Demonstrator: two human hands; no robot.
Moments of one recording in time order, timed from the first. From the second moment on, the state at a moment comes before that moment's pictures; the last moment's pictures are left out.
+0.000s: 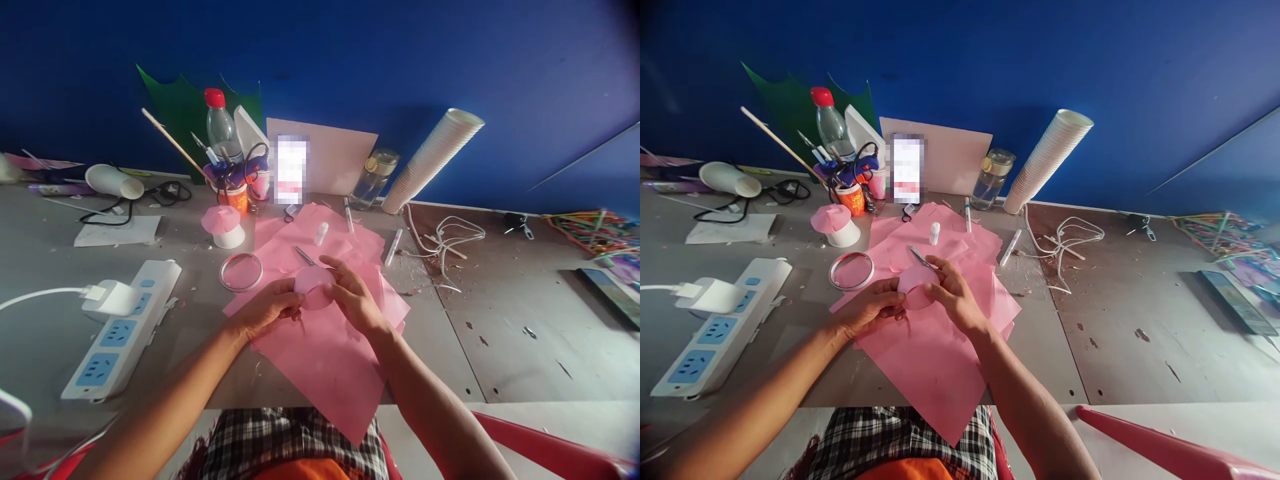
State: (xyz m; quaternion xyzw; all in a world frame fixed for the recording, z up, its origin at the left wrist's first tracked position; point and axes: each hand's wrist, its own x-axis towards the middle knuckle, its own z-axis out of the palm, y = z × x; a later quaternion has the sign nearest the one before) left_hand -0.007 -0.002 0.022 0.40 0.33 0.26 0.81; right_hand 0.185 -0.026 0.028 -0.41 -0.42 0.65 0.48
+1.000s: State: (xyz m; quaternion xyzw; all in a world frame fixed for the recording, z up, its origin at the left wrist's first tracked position) left_hand -0.006 -0.001 0.020 0.34 0.38 0.31 0.81; right_hand 0.180 -0.023 0.031 -0.45 -0.37 0.65 0.49
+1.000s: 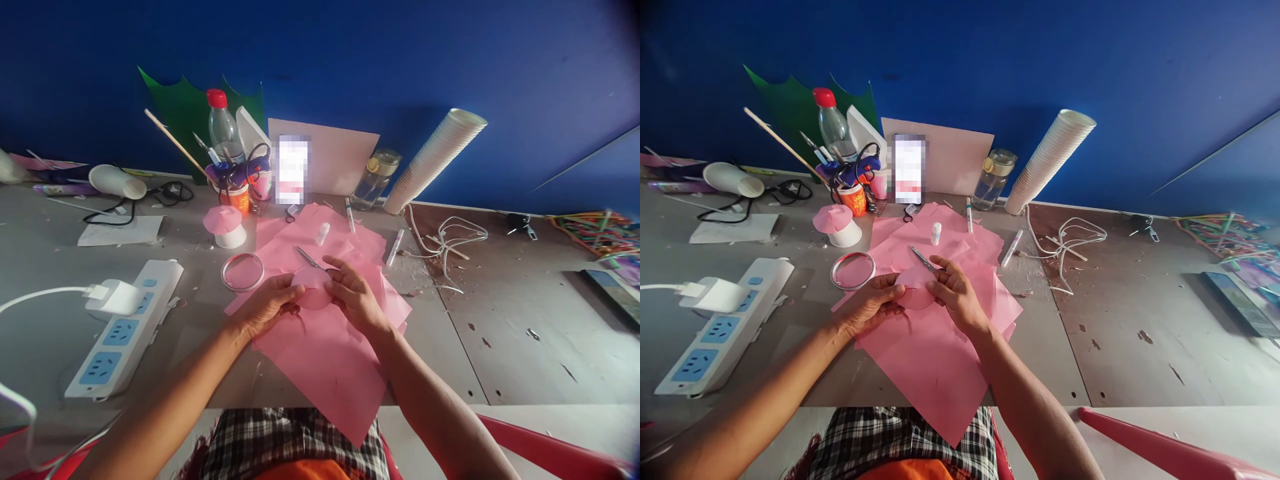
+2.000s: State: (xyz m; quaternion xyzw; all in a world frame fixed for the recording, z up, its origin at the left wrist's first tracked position) left_hand -0.002 -0.004 0.015 0.34 0.34 0.33 0.82; right_hand 0.174 -0.026 0.024 -0.44 -0.38 0.66 0.48
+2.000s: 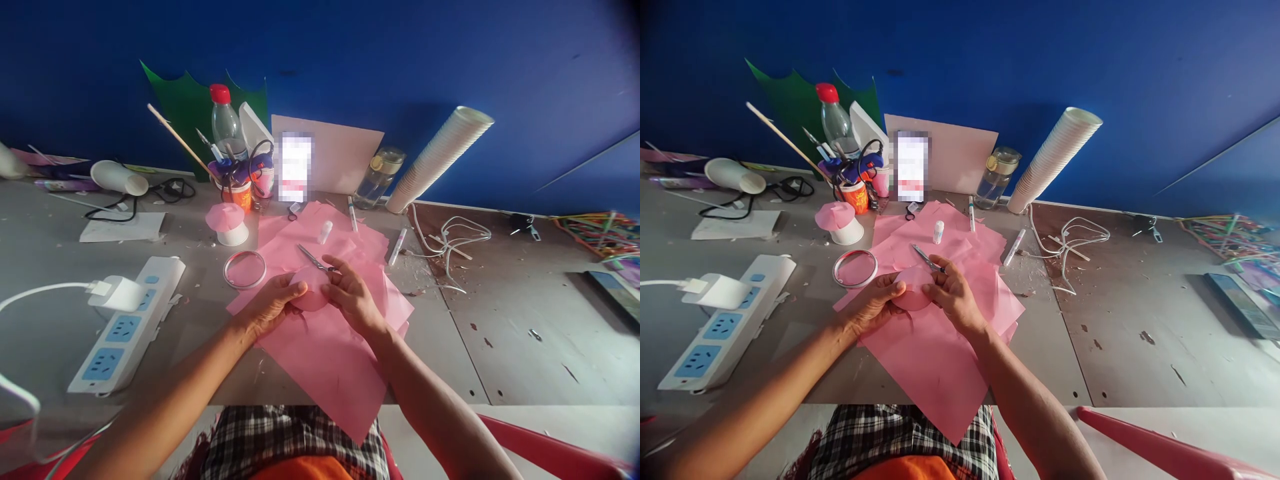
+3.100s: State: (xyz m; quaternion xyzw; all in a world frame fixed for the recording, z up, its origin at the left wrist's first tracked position) left_hand -0.008 0.006 0.017 0.28 0.35 0.38 0.81; right_hand 0.185 -0.023 0.035 -0.47 -0.34 0.63 0.52
